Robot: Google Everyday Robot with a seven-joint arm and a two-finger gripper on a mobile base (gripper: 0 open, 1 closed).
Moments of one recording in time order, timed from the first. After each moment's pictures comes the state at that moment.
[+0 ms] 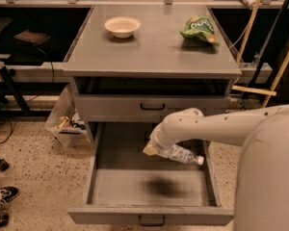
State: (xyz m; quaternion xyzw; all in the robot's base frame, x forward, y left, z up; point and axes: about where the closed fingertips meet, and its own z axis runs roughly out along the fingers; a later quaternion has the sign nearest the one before) arm 0.622 -0.030 0.524 -0.54 0.80 0.06 0.25
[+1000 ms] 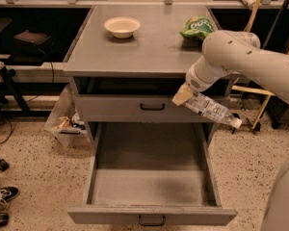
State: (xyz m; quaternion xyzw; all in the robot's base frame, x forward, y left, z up) arm 0.696 -0.153 0.748 -0.45 0.85 0.00 0.26
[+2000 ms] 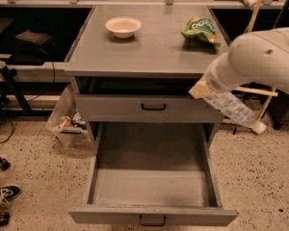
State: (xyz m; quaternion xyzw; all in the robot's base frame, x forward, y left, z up) arm 0.639 -0.186 0.830 -0.40 0.85 -0.07 0.35
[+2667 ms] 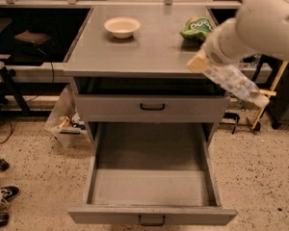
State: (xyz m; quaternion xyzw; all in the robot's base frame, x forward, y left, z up) arm 0.642 -0.160 0.922 -0.42 0.81 -0.10 0.40
